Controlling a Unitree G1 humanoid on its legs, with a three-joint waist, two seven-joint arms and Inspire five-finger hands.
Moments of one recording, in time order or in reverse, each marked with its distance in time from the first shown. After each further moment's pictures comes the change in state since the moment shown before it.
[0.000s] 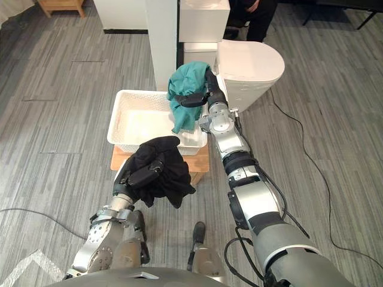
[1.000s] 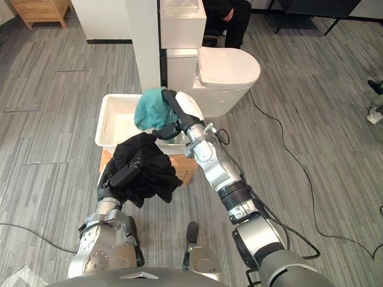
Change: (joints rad) left arm 0.097 -0.096 0.141 -0.079 -0.033 0.003 0.017; right arm 0.330 -0.006 0.238 -0.476 -0.461 -0.004 0.115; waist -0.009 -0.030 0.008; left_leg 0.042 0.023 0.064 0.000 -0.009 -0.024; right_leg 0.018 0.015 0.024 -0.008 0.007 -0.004
